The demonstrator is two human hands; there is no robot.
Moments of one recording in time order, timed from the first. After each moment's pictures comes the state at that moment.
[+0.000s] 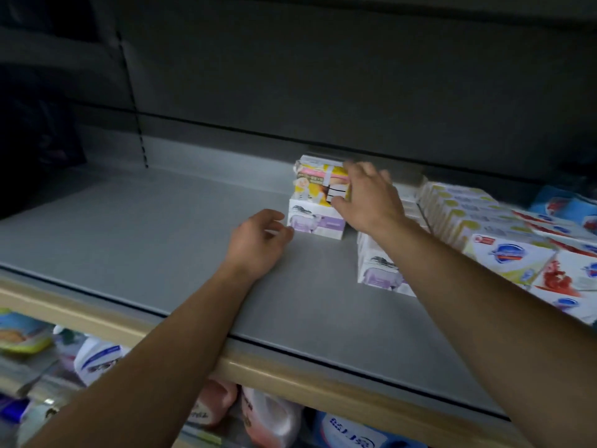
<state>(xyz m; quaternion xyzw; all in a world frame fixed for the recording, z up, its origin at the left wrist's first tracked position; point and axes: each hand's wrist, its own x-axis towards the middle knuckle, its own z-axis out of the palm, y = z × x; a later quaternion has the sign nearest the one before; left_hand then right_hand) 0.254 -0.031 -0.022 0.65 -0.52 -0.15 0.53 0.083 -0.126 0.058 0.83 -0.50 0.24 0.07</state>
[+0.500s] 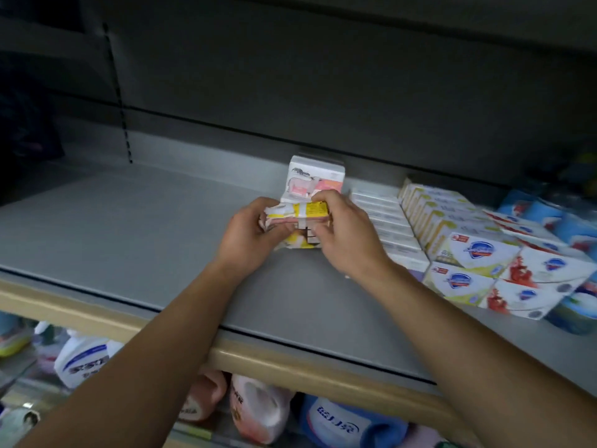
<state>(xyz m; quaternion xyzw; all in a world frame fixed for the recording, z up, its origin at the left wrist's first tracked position) 0.248 -0.017 -0.011 0.53 -0.57 -0.18 0.60 0.075 -0.053 0.032 0.85 -0.39 0.34 -0.04</state>
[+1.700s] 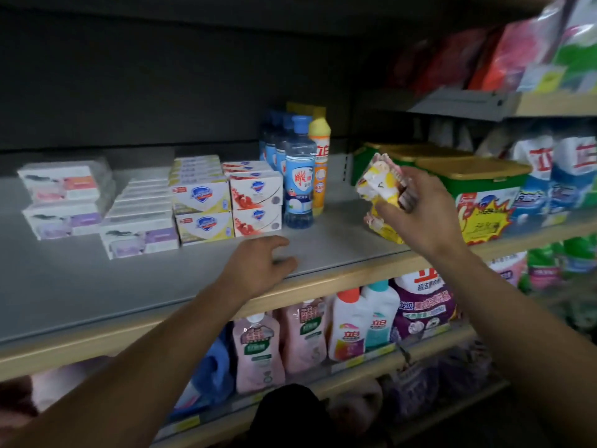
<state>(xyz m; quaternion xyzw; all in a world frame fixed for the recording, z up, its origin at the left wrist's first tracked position) -0.113 0.032 -0.019 0.49 -0.81 -0.16 0.27 -0.384 0.097 0.047 0.59 -0.65 0.46 0.08</state>
